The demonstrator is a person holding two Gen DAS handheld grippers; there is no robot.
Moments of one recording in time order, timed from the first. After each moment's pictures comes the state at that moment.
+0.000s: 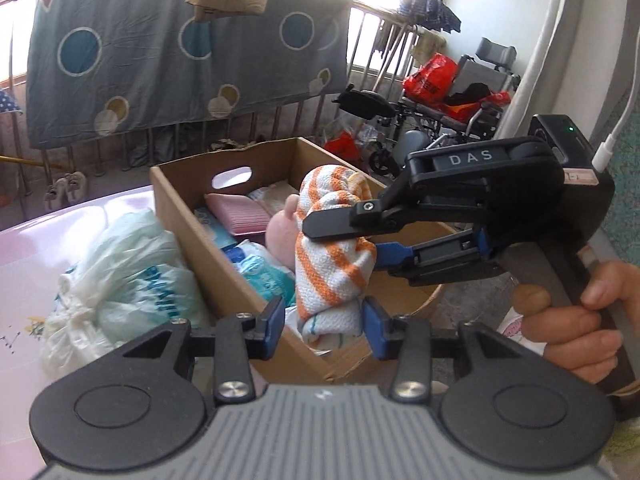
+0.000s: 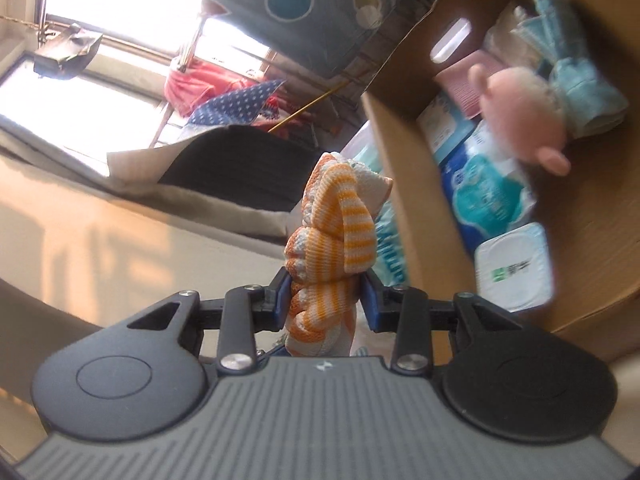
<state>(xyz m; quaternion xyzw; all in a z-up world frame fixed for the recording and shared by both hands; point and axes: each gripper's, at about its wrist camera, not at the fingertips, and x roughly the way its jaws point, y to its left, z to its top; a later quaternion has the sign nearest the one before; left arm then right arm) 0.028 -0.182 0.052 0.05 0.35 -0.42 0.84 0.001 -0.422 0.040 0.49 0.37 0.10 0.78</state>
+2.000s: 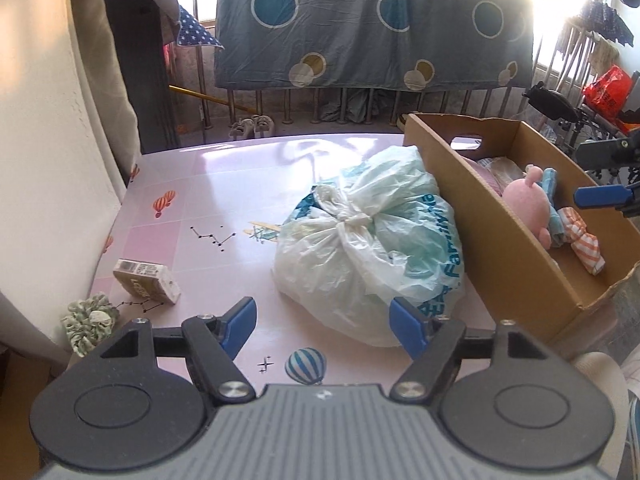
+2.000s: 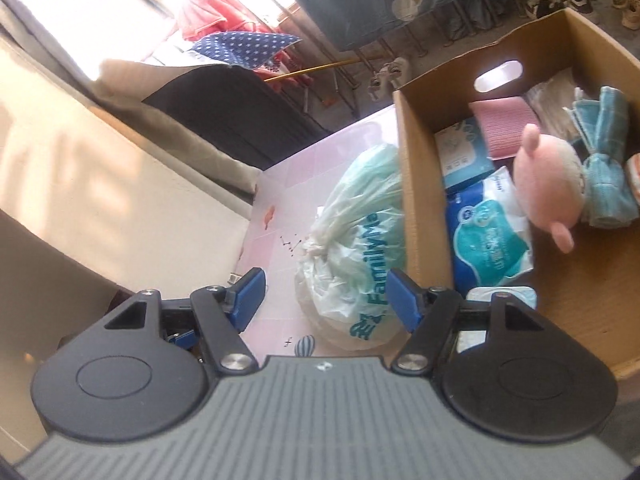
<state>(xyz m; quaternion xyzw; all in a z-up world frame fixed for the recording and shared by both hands) 0.049 -0.015 0.031 0.05 0.41 -0.14 0.90 0.054 -0.339 0.084 0.32 0.44 0.16 0.82</state>
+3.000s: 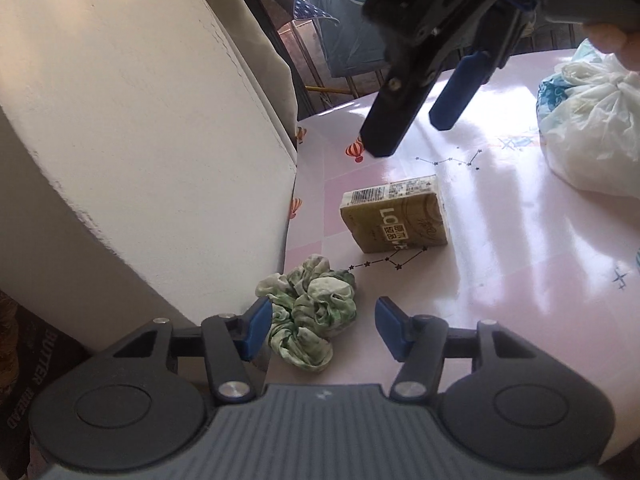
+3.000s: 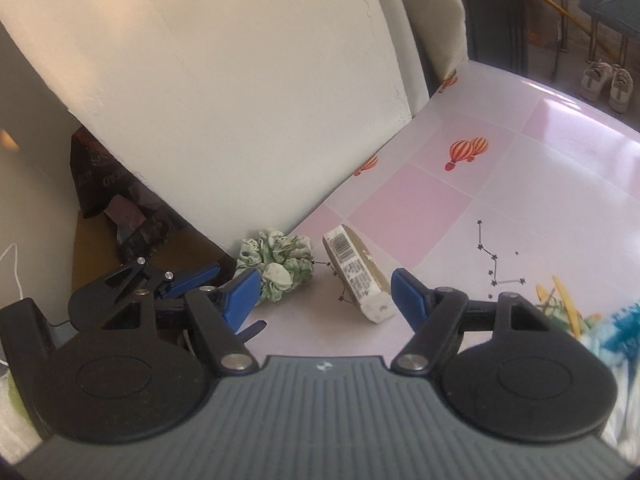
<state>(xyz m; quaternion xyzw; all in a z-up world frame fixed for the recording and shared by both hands) 0.097 0.130 -0.082 0.22 0.37 0.01 0.90 0.273 0.044 -0.016 0.01 0.51 0.41 0.76</state>
